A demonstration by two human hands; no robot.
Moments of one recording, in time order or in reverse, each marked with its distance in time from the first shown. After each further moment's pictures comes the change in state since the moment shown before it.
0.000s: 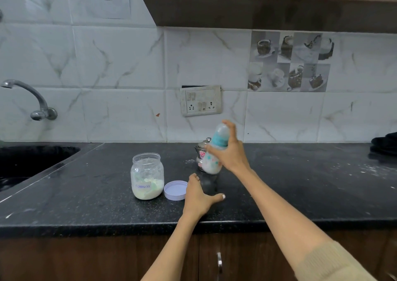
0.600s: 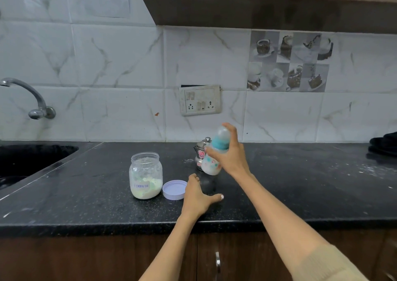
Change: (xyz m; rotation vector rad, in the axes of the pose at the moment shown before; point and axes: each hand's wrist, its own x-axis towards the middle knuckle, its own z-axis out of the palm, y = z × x) left_hand 0.001 0.000 0.001 0.040 -0.007 -0.005; right_hand -0.006 0.010 0.000 -0.006 -0.033 -0.001
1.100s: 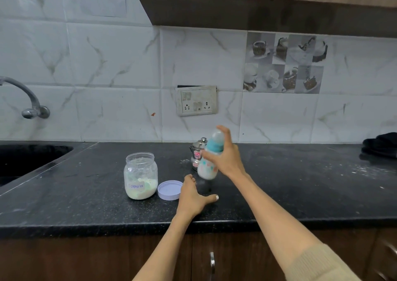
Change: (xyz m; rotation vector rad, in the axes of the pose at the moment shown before) left_hand 0.002 -0.002 0.001 0.008 -0.006 -0.001; right_hand -0.003 0.000 -0.002 -0.018 -0.005 0.019
